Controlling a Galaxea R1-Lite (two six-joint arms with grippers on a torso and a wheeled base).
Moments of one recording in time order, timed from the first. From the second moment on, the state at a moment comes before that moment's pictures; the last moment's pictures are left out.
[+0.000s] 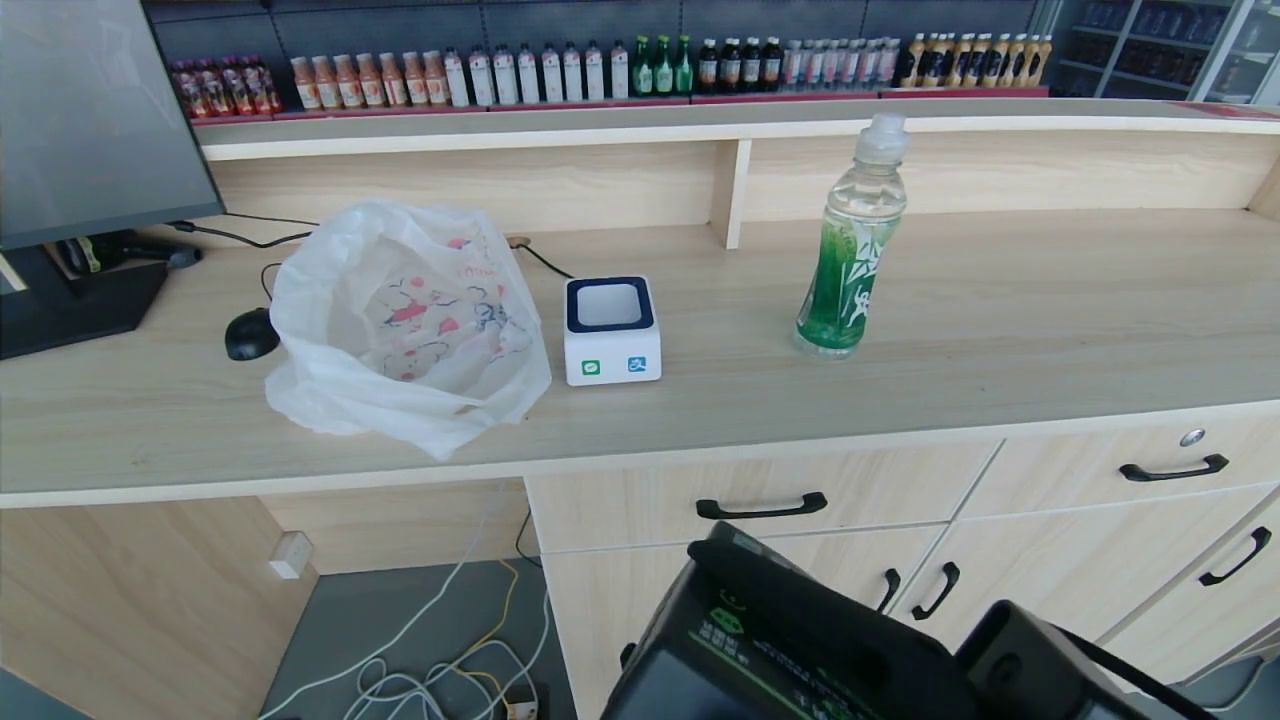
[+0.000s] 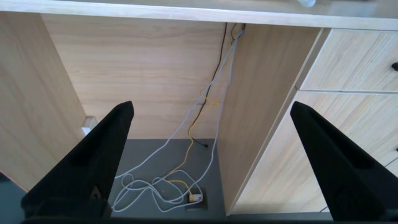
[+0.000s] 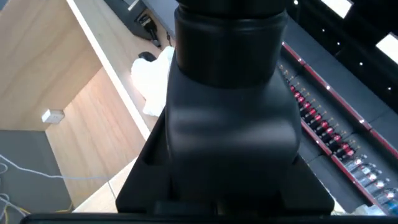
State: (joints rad) left arm 0.00 0.00 0.00 0.00 0.00 0.00; right arm 1.33 1.61 -0.38 -1.57 -0.34 -1.10
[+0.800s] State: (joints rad) left arm 0.00 0.00 0.00 0.00 0.00 0.00; right arm 1.29 1.47 -0.19 -1.57 -0.38 -0.48
